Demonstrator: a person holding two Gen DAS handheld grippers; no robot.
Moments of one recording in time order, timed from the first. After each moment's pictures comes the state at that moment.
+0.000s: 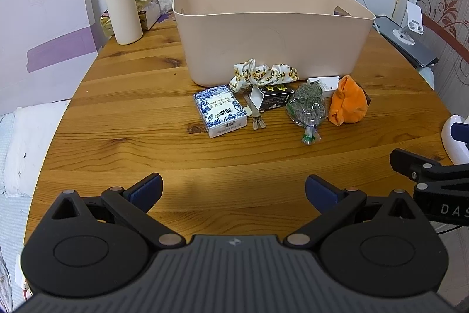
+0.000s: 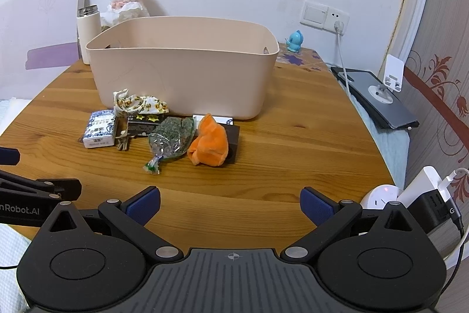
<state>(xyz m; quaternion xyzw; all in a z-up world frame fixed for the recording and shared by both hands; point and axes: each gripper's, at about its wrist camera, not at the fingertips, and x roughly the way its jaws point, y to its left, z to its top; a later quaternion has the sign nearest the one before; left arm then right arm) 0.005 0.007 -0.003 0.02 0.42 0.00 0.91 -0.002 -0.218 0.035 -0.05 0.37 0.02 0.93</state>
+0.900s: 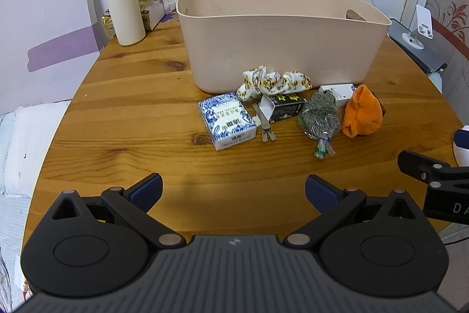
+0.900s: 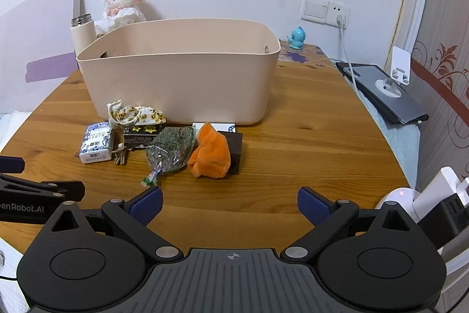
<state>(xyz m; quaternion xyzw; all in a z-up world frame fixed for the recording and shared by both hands) 0.029 0.012 -0.010 0.01 0.42 0.01 0.91 0.021 -0.222 0.026 -0.02 0.37 0.03 0.93</state>
